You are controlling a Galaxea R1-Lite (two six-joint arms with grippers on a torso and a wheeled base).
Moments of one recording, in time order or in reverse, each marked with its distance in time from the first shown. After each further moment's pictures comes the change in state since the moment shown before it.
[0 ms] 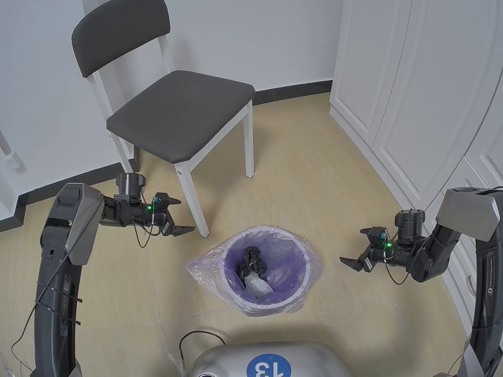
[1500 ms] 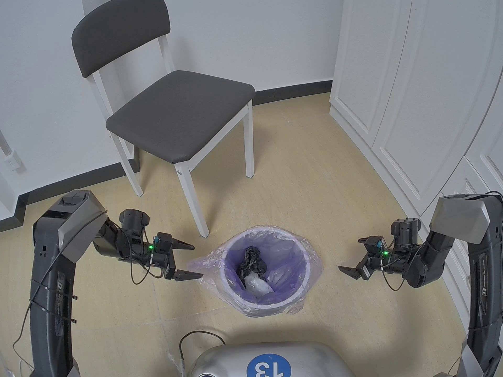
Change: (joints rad) left arm -0.027 -0.117 0.514 -0.082 -0.257 0.085; right arm -0.004 0.070 -0.009 -0.016 0.000 -0.010
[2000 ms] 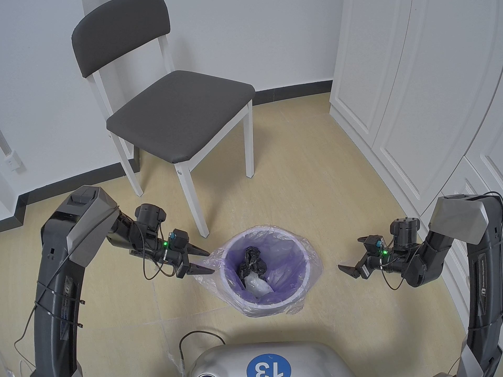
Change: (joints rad) left arm -0.067 0.011 -0.137 0.179 0.061 -0.011; right arm -0.001 0.008 -0.021 0.002 0.001 0.000
